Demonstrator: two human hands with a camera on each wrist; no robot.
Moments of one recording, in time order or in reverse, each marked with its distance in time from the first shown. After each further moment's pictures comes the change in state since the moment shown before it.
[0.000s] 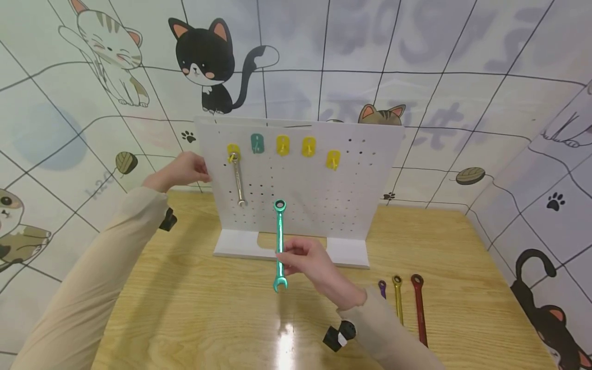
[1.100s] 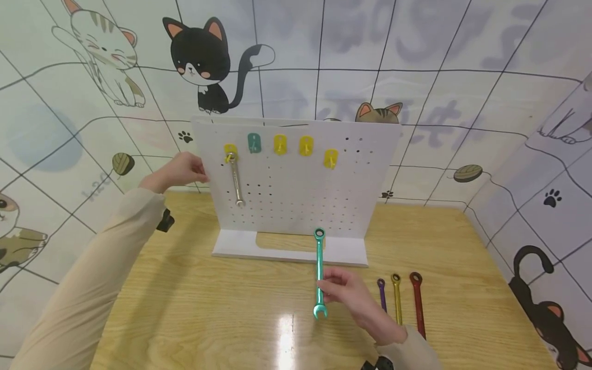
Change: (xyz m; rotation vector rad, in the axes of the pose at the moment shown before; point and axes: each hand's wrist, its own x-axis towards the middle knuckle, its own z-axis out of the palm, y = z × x) left_hand 0.001 0.000 0.001 0.016 -0.005 0.006; right_hand -0.060 0.049 -0.051 -0.067 0.103 0.117
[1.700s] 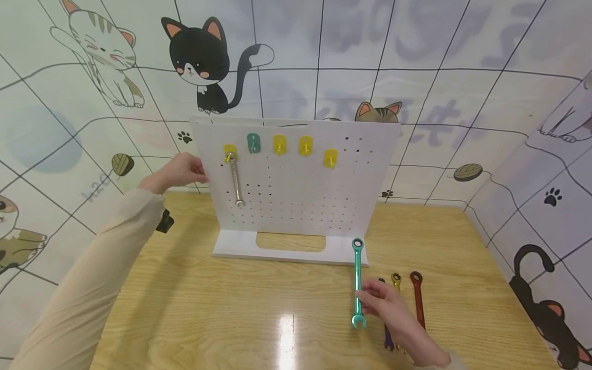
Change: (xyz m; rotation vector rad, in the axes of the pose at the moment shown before) left_hand 0.001 -0.004 0.001 -0.005 0.010 -0.011; right_hand -0.035 0.023 -0.050 -0.118 0.127 0.108
